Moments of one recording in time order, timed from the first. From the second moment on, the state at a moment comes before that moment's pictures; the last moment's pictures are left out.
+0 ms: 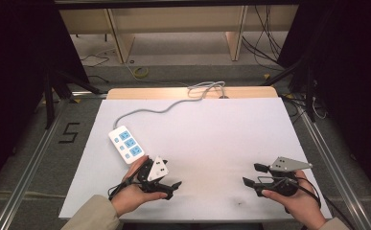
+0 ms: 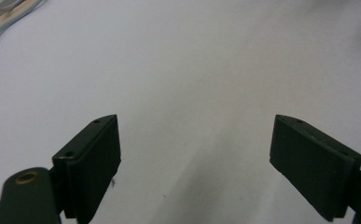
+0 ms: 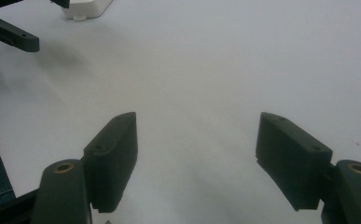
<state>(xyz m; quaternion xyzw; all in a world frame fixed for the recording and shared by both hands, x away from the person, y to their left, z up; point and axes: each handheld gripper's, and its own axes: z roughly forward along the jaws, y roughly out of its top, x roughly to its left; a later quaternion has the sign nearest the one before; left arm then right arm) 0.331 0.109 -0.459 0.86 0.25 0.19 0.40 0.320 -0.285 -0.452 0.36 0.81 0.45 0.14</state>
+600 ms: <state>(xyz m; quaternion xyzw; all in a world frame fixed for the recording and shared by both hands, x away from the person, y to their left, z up) 0.327 0.112 -0.450 0.87 0.23 0.19 0.40 0.319 -0.284 -0.452 0.35 0.81 0.45 0.14</state>
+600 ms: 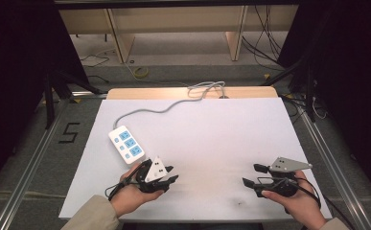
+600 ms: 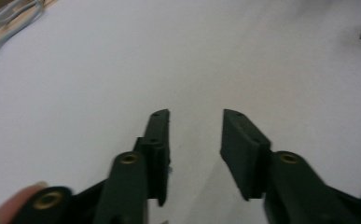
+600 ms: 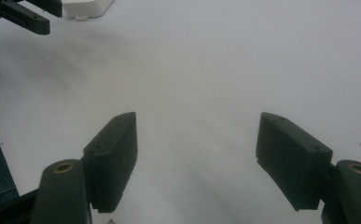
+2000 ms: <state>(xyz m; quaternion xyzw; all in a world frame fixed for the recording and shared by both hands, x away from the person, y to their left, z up) 0.340 0.139 -0.427 0.85 0.29 0.23 0.38 0.319 -0.284 -0.452 0.36 0.81 0.44 0.14</state>
